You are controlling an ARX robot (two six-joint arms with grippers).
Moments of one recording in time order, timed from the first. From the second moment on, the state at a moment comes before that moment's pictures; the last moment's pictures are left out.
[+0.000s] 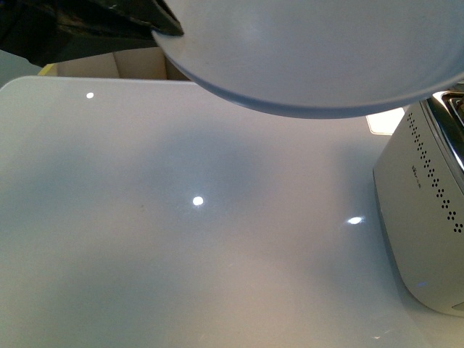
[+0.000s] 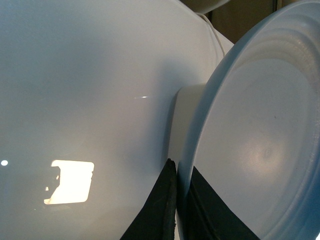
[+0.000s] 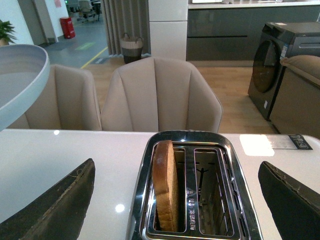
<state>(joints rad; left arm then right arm) -0.41 1.43 0.91 -0.18 0.31 -0.77 0.00 0.01 0.02 0.00 0.00 0.00</state>
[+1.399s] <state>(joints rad) 0.39 2.16 0.75 0.21 0.48 0.00 0.00 0.01 0.02 0.00 0.00 0.00</state>
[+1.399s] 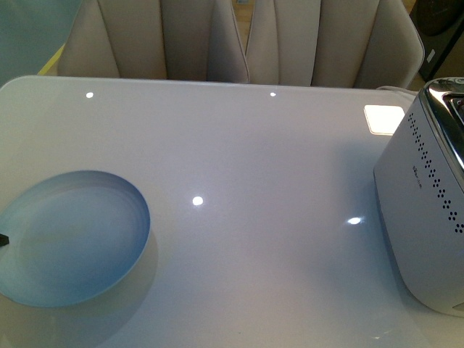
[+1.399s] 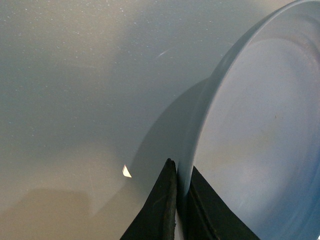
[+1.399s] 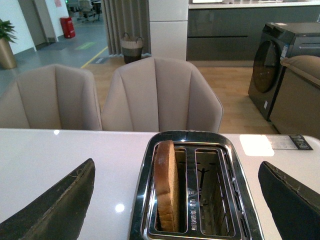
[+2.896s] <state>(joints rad) 0.18 1.48 0.50 0.32 0.28 -0.41 0.00 0.01 0.02 0.00 0.00 0.00</state>
